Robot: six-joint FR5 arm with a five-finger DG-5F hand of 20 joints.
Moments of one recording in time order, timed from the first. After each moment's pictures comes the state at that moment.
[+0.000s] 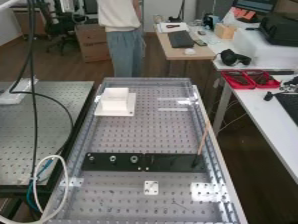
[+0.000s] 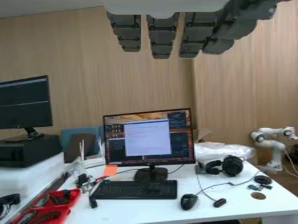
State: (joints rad) arm 1.56 -1.57 -1.57 -3.13 -1.59 -0.70
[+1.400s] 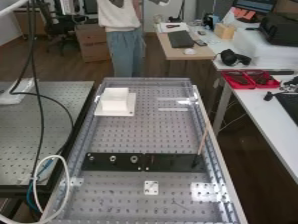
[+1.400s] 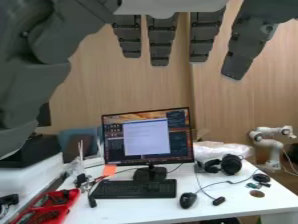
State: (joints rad) arm 1.57 -1.57 -1.60 -3.11 -1.57 -0.70
